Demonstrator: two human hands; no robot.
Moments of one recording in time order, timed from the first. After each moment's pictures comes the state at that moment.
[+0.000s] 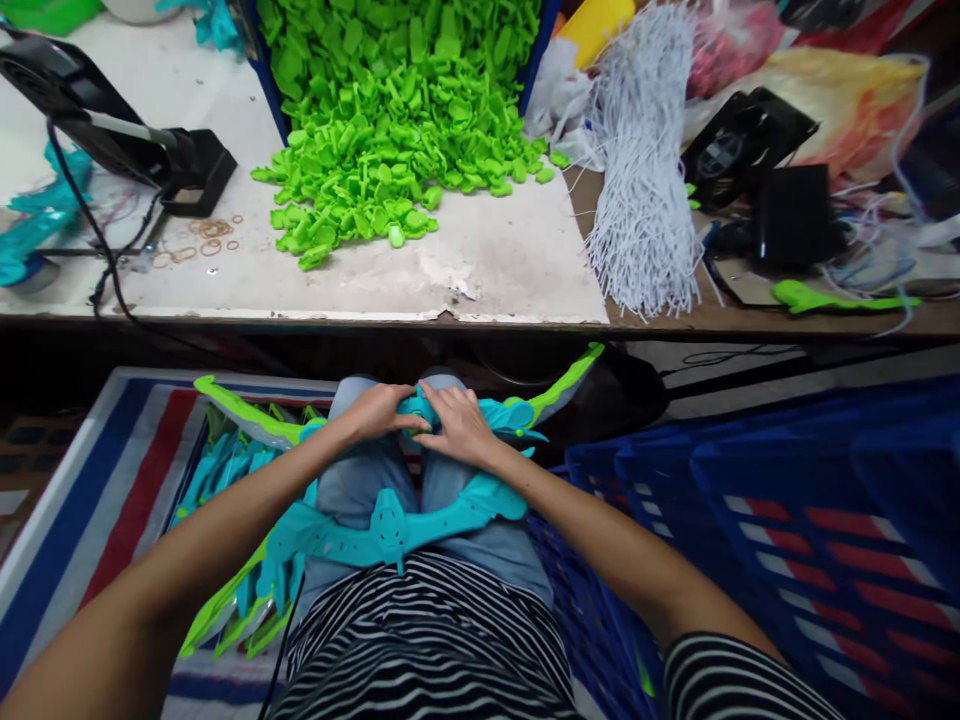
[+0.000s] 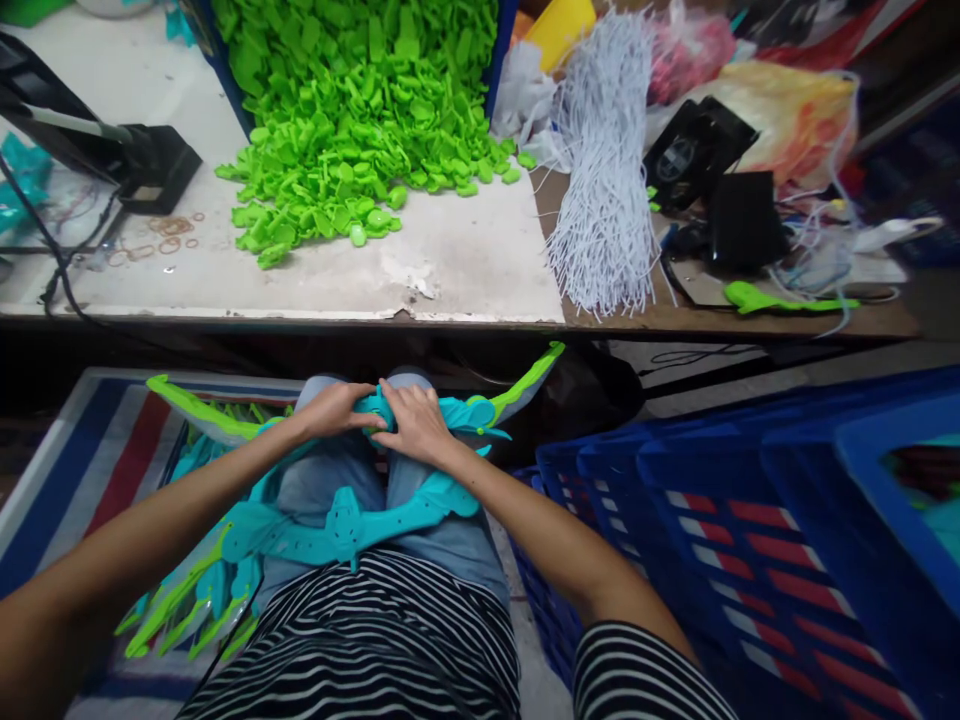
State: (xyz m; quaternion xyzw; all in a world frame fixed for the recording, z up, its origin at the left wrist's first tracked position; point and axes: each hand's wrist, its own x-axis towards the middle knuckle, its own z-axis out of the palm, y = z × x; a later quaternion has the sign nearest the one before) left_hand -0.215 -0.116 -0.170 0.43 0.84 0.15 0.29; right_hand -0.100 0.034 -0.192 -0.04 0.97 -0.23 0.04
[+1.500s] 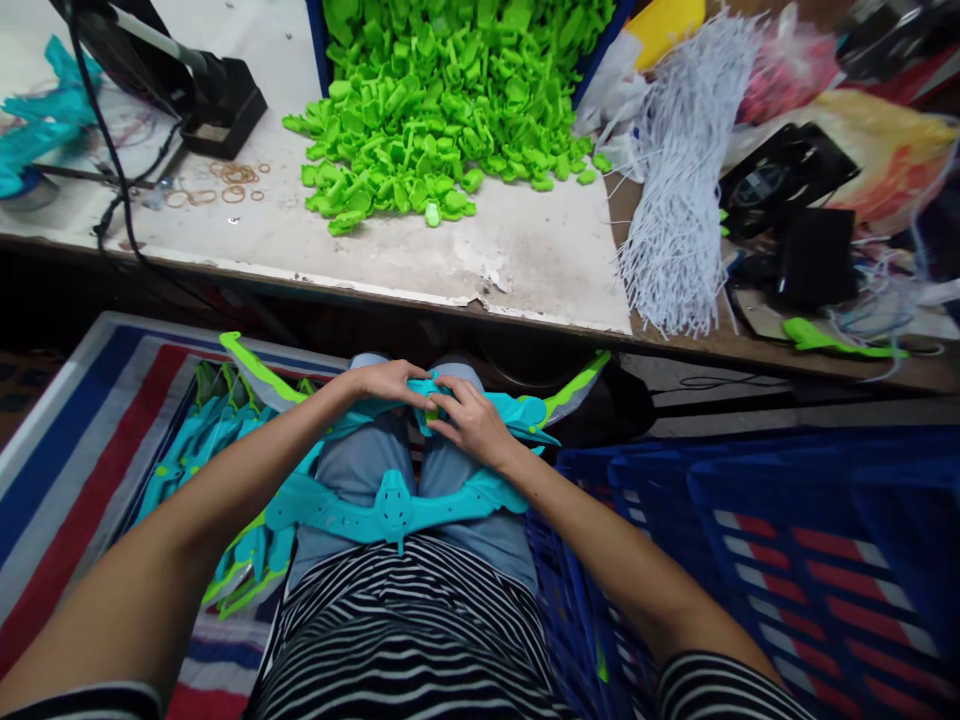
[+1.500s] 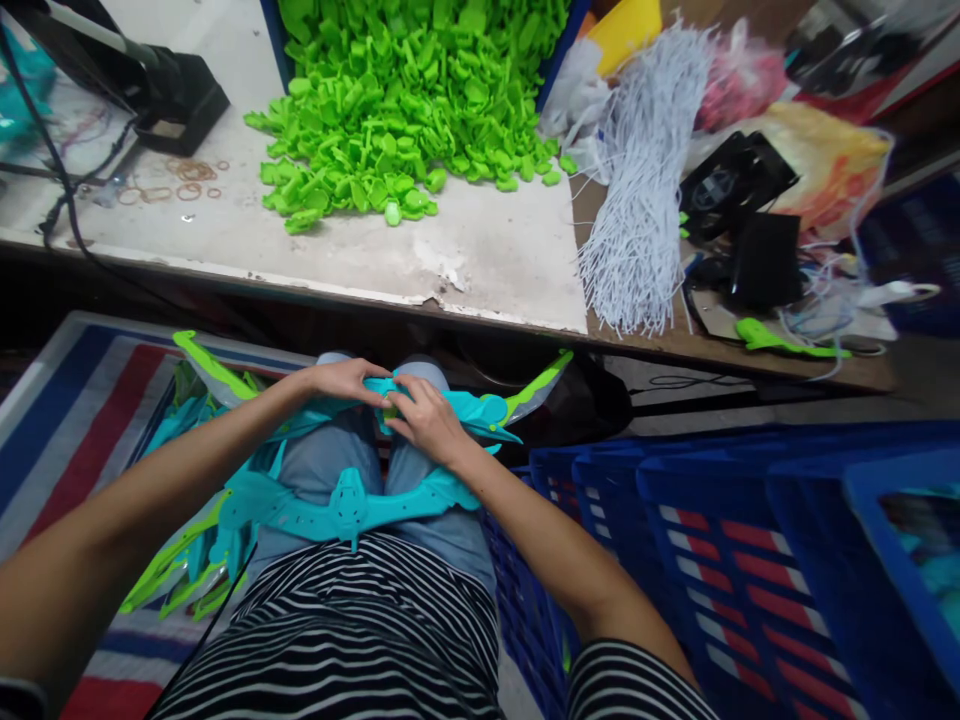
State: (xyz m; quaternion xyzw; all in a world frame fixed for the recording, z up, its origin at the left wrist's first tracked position) left_hand -0.241 -0.119 -0.177 0.36 0.70 0.34 0.52; right_hand -0.095 0.037 -0.196 -0.16 0.95 -0.26 -0.06
